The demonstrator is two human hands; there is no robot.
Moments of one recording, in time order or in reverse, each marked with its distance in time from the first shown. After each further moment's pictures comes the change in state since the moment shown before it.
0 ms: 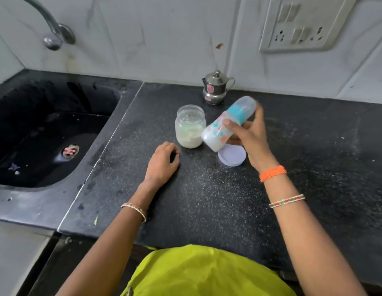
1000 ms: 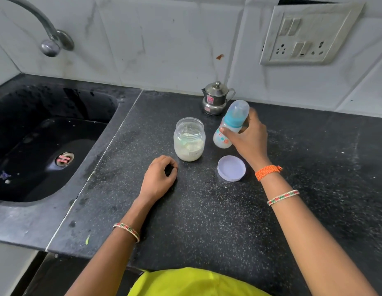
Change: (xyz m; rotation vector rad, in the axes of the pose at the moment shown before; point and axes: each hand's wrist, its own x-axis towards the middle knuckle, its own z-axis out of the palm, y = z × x) left_hand 0.001 -0.005 -0.001 -0.081 0.014 -0.042; right_hand 0.040 0.005 -0.001 -0.720 0.265 -0.222
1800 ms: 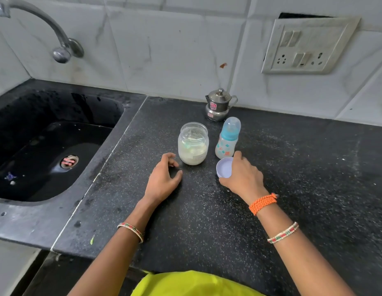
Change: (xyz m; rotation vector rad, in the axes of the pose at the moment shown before) left_hand -0.001 0.000 0.000 -0.145 -0.006 -0.112; right_hand -0.064 -0.011 0.007 -0.722 -0.458 0.206
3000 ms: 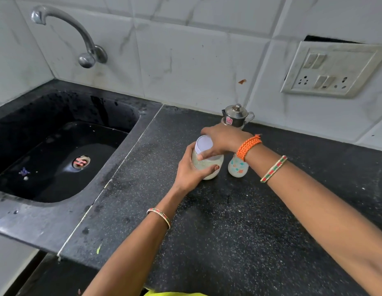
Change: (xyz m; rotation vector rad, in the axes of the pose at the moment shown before) left_hand 0.053 0.039 0.018 -0.521 0.050 -0.042; right_hand 0.091 -0.111 -0.076 -0.370 -0.222 -0.530
